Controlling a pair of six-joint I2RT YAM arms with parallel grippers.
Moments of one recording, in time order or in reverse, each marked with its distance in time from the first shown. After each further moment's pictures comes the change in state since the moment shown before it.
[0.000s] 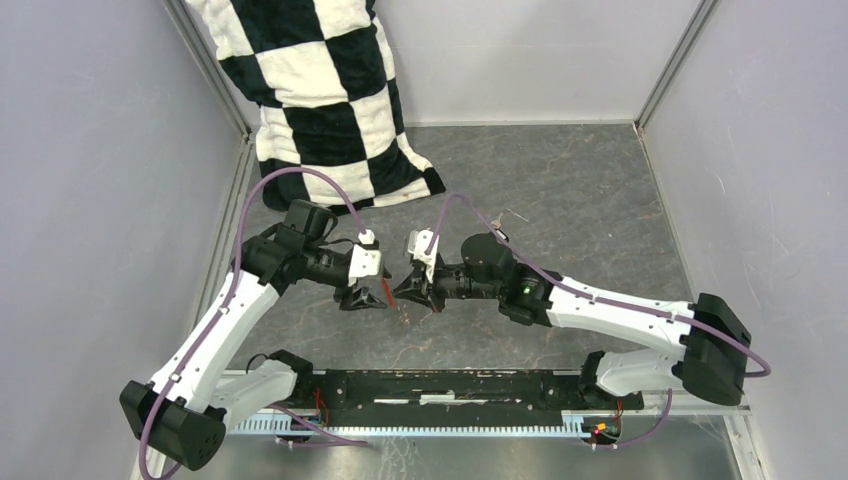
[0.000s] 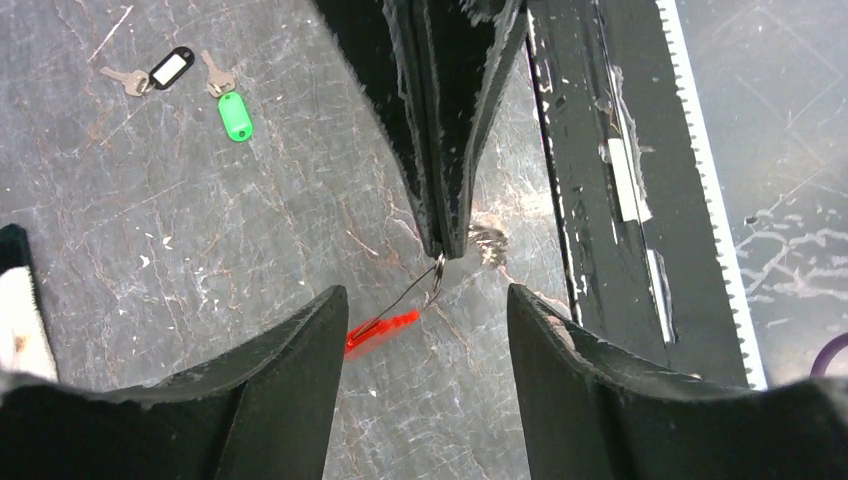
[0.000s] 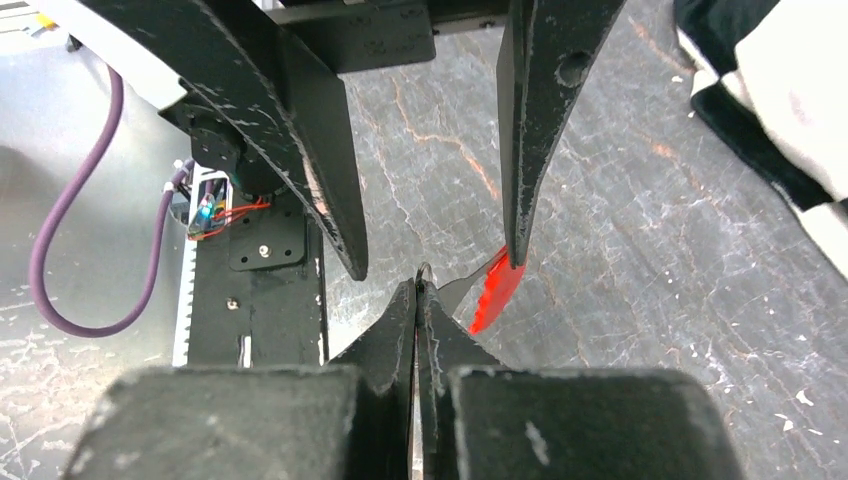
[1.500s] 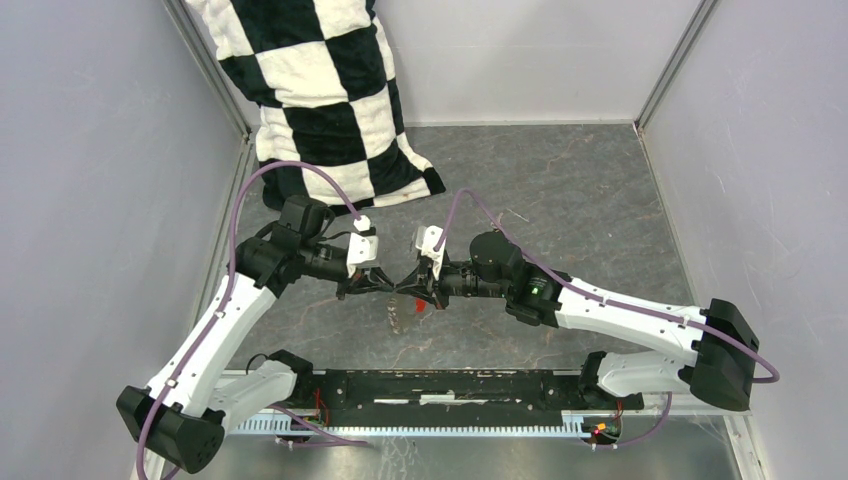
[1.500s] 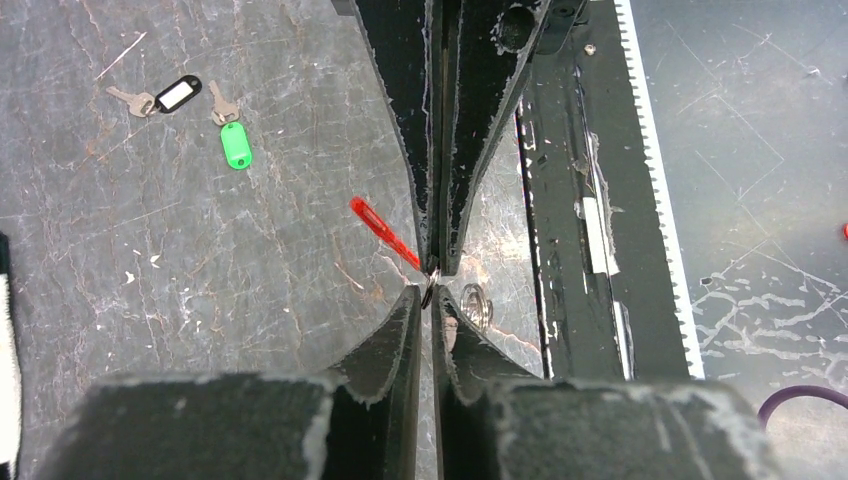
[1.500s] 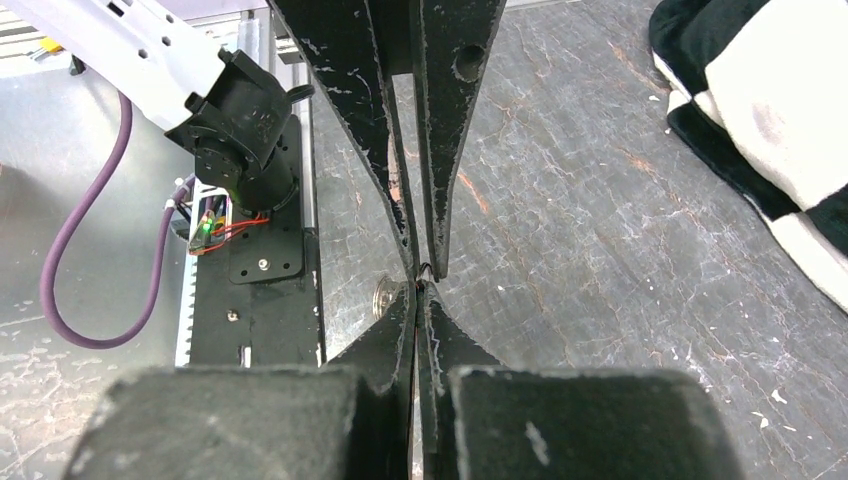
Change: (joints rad) left arm -0.003 -0.026 0.016 0.095 0.053 -0.227; right arm -0.005 -0.062 0.000 -0.003 0.012 0.008
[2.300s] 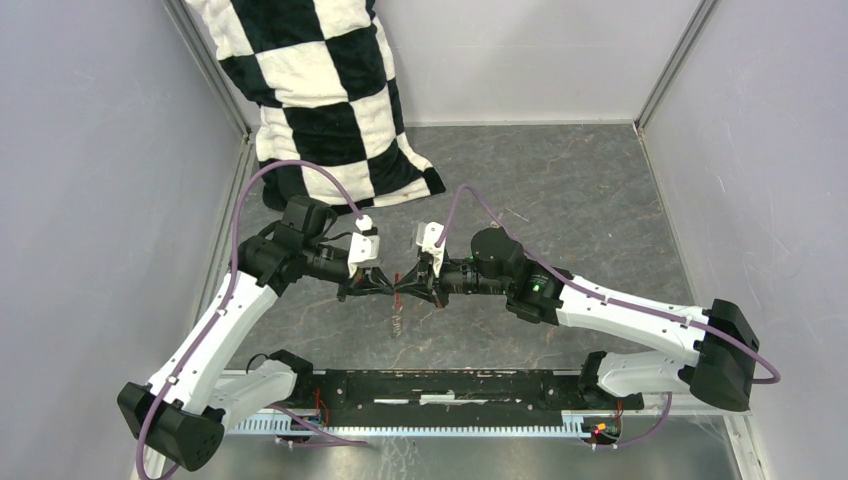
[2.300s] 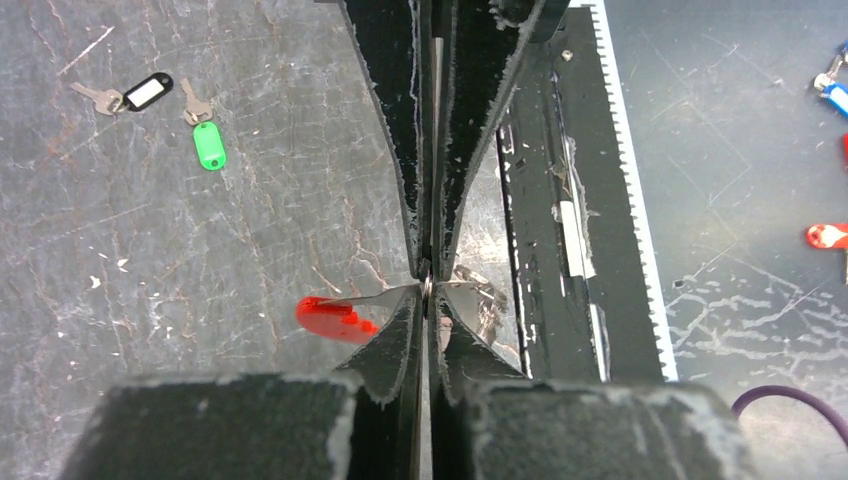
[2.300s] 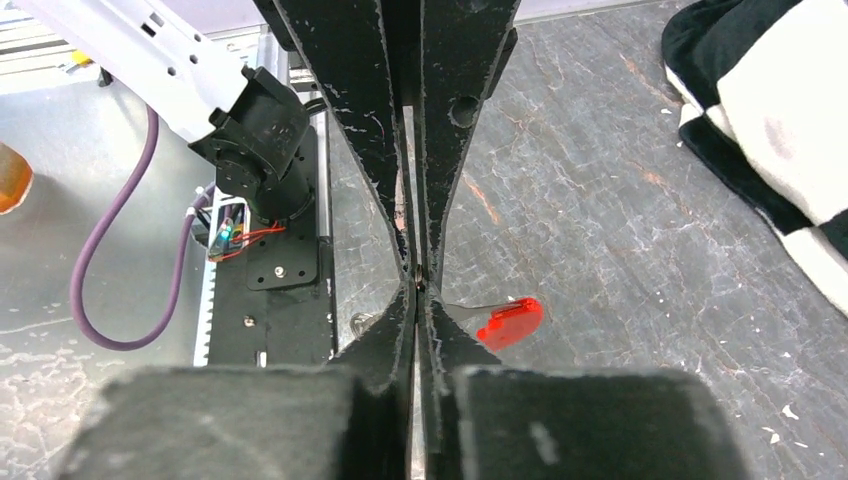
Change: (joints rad) left arm -0.013 0.013 0.002 -0.016 0.021 -0.010; right arm -0.006 0.000 0.026 -0.011 -0.035 0.015
